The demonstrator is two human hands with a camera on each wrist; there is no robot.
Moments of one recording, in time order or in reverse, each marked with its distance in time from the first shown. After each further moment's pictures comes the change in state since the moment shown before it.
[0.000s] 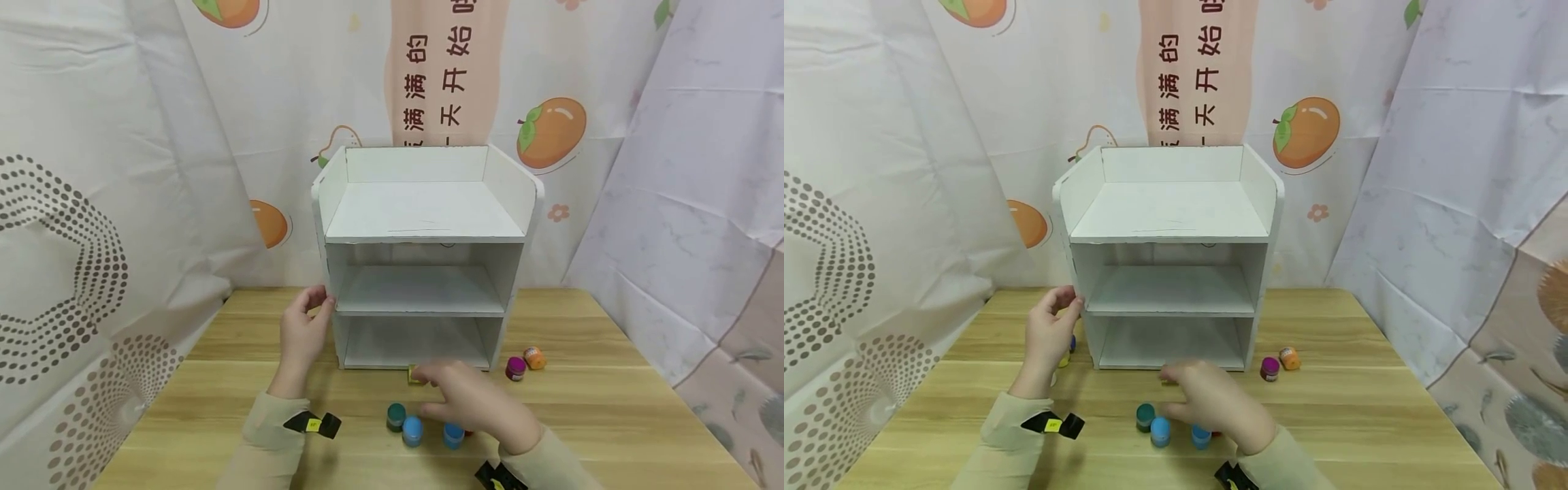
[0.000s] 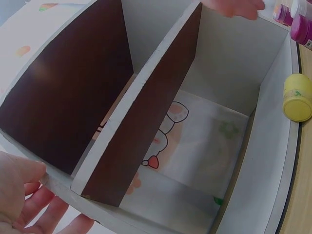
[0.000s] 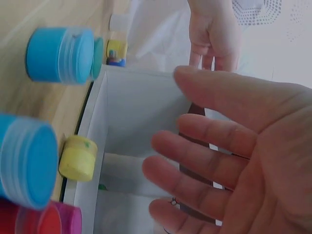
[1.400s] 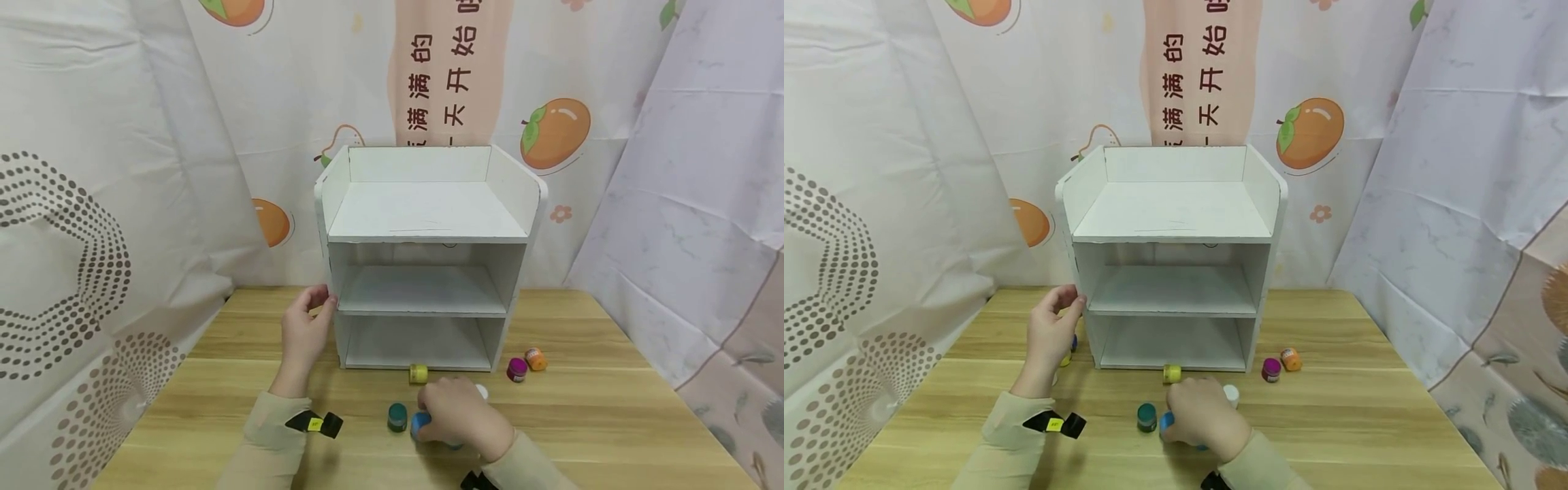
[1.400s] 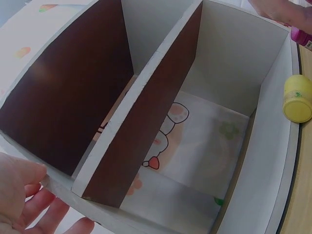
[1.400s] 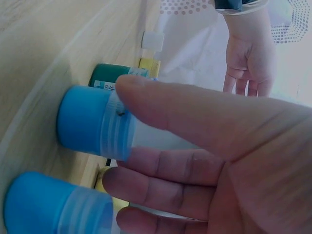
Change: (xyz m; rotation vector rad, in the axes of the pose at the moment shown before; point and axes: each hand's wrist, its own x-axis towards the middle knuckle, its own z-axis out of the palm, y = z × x) left_hand -0.001 -0.001 -0.001 -0.013 0.008 0.000; right_hand 0.009 -0.010 0.029 -0.213 -0.152 0.176
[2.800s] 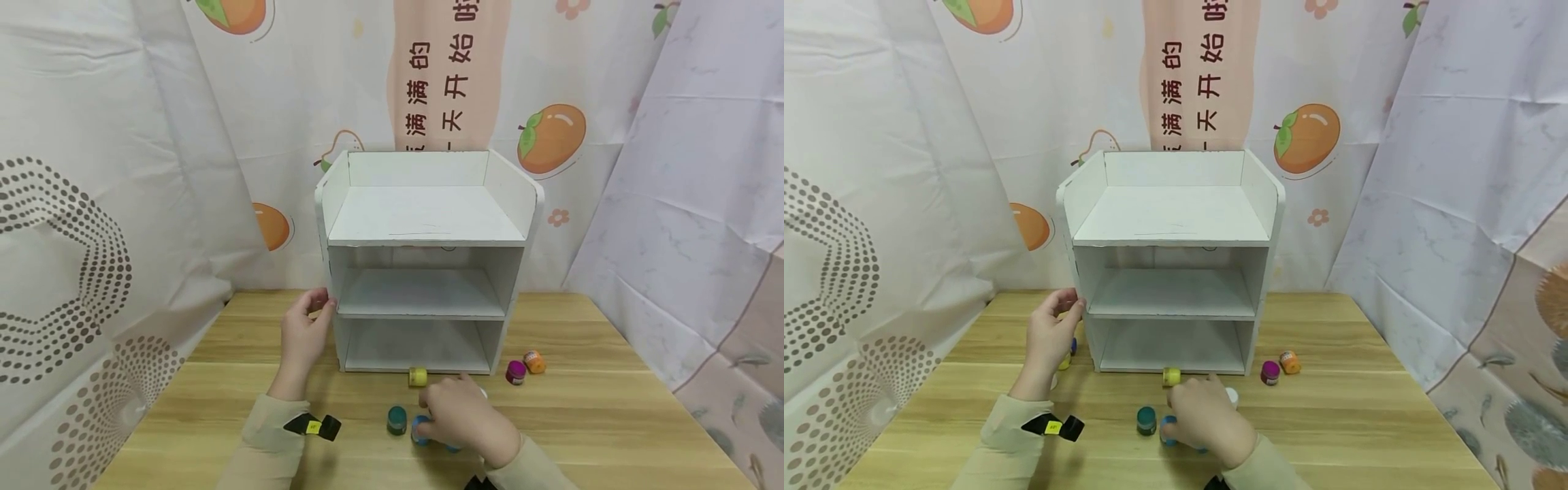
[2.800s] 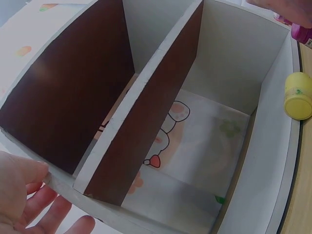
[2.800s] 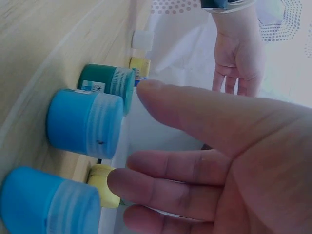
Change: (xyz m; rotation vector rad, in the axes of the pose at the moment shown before) left_hand 0.001 0.000 -0.003 0.018 -0.029 0.002; right_hand -0.009 -0.004 -0.011 0.020 0.058 -0.037
